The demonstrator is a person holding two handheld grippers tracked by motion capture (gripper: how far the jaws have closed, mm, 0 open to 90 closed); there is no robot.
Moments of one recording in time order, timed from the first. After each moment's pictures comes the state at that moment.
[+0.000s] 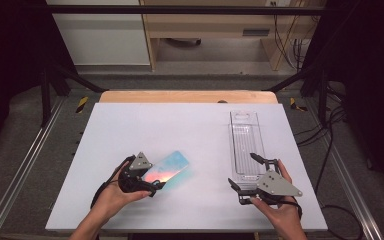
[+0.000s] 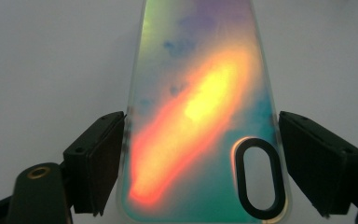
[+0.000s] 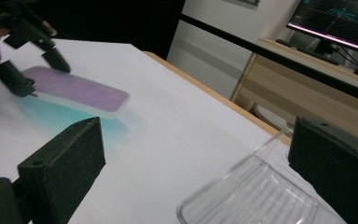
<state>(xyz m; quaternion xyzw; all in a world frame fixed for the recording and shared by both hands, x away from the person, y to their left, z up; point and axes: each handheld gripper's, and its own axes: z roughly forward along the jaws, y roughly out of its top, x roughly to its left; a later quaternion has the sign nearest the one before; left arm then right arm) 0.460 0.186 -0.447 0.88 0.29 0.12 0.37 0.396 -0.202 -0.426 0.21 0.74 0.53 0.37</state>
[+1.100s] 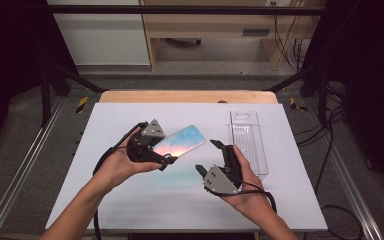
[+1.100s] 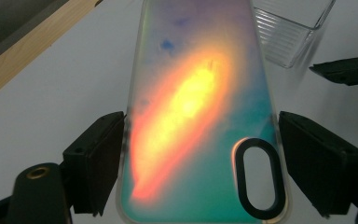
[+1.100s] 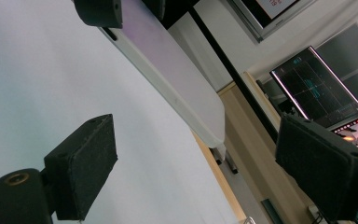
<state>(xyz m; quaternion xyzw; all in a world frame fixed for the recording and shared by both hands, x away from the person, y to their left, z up) 0.487 0.143 -0.340 0.90 0.23 0.13 0.36 0.416 -0.100 -0.398 0.05 0.77 0.38 0.51</state>
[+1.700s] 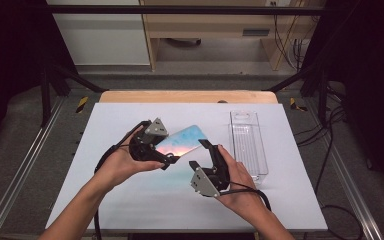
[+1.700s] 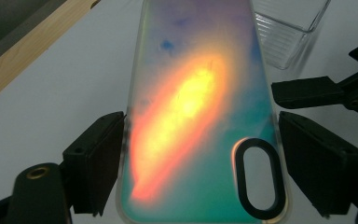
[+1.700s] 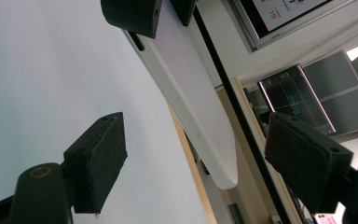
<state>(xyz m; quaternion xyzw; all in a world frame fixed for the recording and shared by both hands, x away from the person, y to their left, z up) 0.487 0.135 -0.334 0.90 0.22 0.13 0.35 0.420 -0.074 -0.403 0.00 0.77 0.32 0.55</state>
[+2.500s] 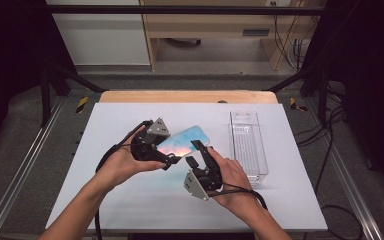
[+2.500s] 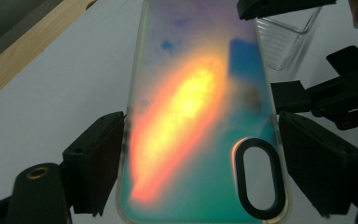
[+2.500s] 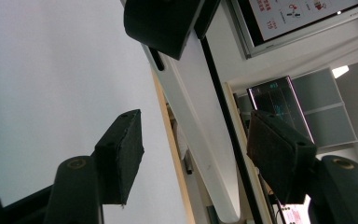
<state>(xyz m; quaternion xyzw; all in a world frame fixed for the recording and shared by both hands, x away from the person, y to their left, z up) 0.486 0.132 -0.332 0.90 0.22 0.13 0.35 0.422 -0.059 -0.408 -0.04 0.76 0.28 0.58</state>
